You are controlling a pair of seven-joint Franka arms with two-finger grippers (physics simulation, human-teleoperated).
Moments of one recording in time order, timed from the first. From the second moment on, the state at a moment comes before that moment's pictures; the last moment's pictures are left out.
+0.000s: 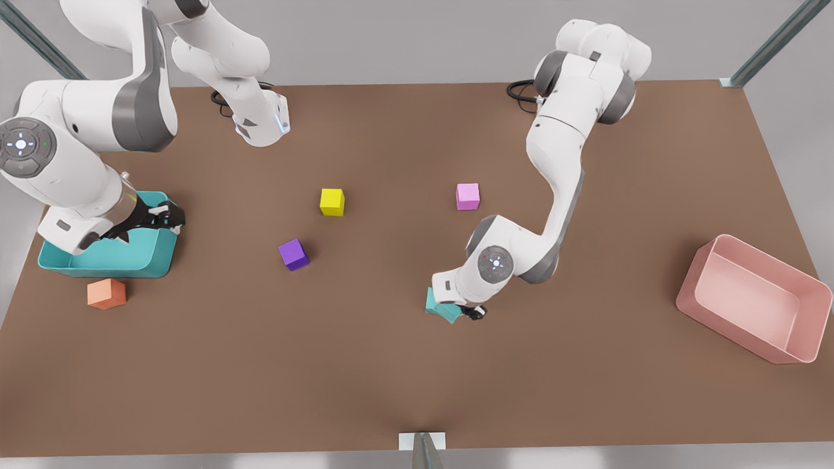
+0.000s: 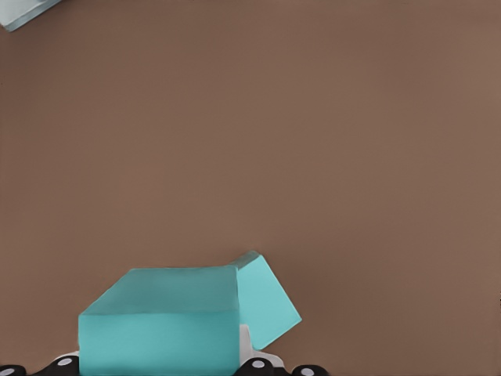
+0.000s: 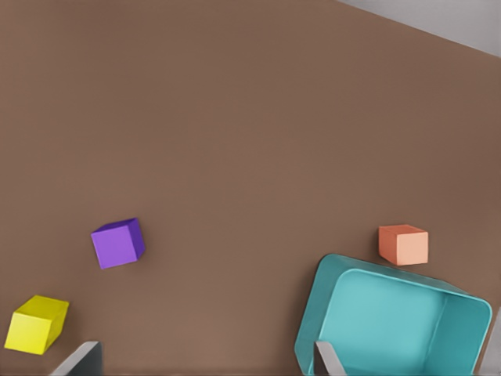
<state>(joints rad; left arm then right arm) -0.53 0.89 -0.03 -1.12 -0.14 2.09 0.17 -0.05 0.20 0.18 -1.32 -0.17 1.43 -0.14</state>
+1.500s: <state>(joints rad) -0.55 0.90 -0.05 -1.07 -0.15 1.98 -0.73 -0.05 0.21 0.17 -1.32 -0.18 1.41 -0.17</state>
